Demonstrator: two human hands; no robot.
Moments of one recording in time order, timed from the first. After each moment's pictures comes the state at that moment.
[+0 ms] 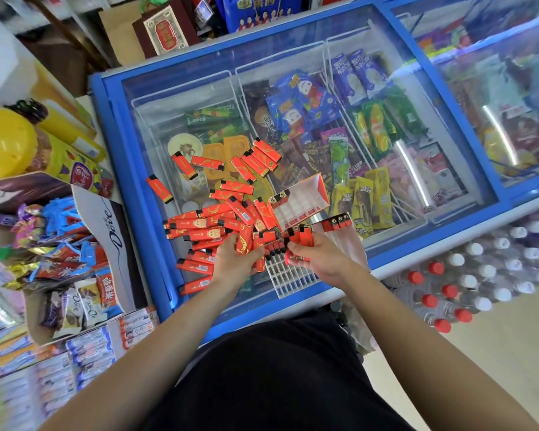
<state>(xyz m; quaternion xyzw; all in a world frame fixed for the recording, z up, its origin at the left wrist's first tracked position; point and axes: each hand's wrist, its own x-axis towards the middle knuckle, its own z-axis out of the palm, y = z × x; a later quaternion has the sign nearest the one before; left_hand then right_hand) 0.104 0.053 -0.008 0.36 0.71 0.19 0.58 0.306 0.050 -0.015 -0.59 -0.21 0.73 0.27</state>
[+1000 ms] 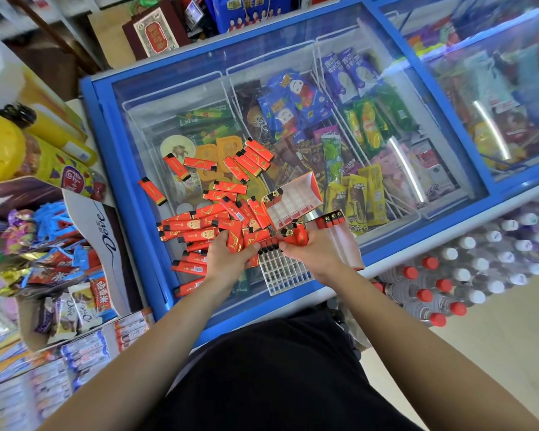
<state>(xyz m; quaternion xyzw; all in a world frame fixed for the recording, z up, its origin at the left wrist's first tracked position) 0.103 0.058 -0.006 0.36 0.72 0.20 0.56 0.296 0.045 -0.011 -0.67 -0.28 0.62 0.29</state>
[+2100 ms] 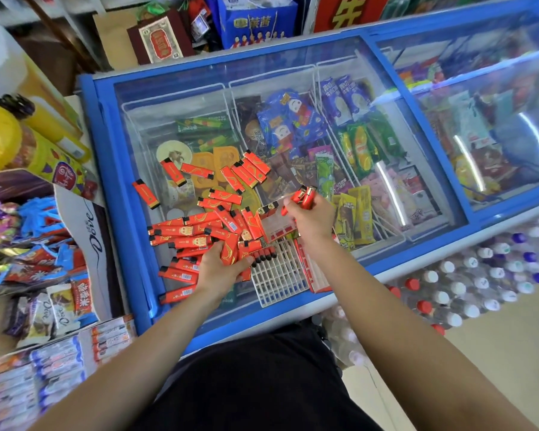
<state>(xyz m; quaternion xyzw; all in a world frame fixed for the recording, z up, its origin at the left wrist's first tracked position) 0.101 0.053 -0.012 0.36 0.69 0.21 0.59 0.301 0.122 0.011 -0.77 -0.28 0.42 0.38</state>
